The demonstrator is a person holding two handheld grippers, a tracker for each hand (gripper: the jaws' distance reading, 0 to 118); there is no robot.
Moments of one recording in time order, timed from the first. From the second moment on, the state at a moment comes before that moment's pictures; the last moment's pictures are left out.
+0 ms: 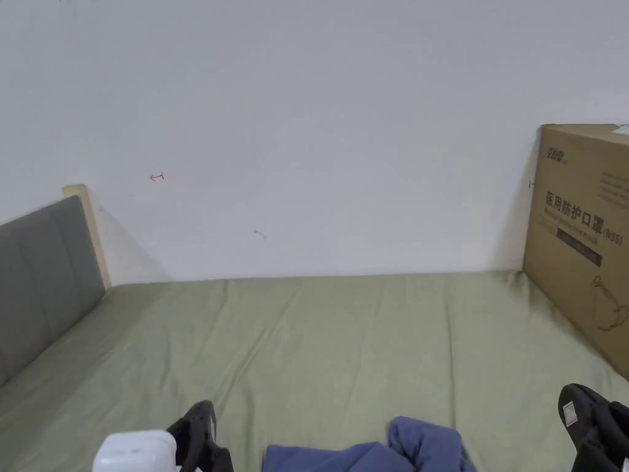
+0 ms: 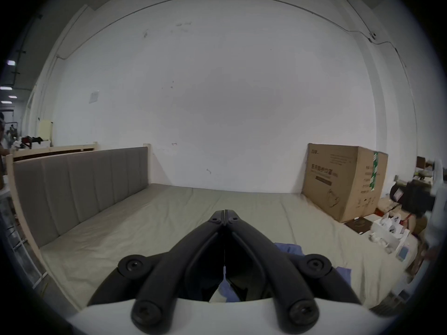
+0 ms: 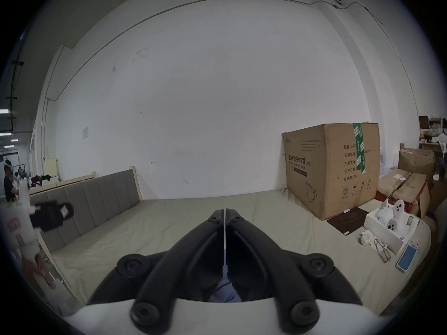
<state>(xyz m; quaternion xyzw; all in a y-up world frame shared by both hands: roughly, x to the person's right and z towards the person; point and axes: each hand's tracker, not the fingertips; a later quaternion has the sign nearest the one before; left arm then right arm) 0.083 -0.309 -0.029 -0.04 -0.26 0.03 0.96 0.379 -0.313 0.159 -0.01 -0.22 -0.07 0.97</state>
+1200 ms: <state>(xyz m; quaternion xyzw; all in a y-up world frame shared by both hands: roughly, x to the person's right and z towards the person) 0.203 -0.455 -0.266 -0.40 -0.37 -0.11 0.83 0.511 -0.396 0.006 -0.25 -0.14 -0.21 0.93</state>
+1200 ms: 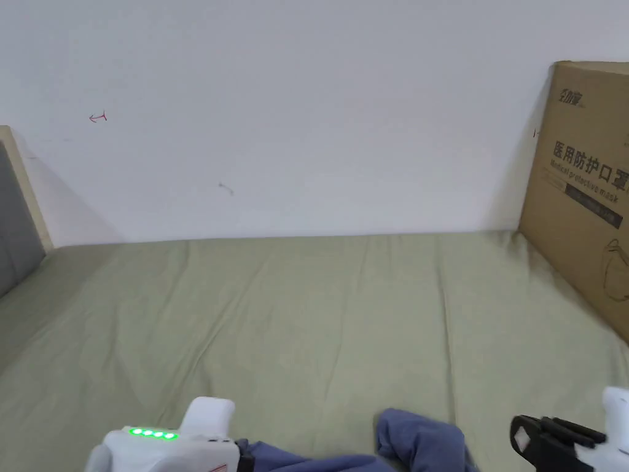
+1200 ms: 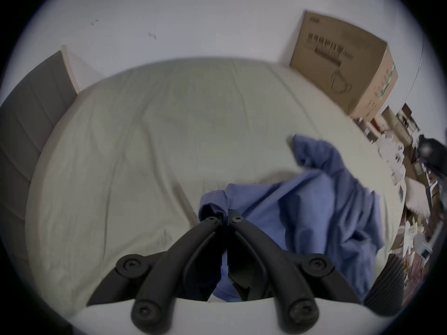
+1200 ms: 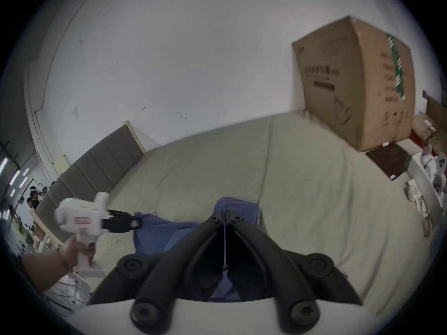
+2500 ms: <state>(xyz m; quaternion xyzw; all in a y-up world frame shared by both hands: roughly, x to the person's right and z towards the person) 0.108 -0.150 -0.228 -0.20 -0.38 0.04 0.90 0.571 -0.124 0.036 -0.21 -0.20 -0.13 0.95</state>
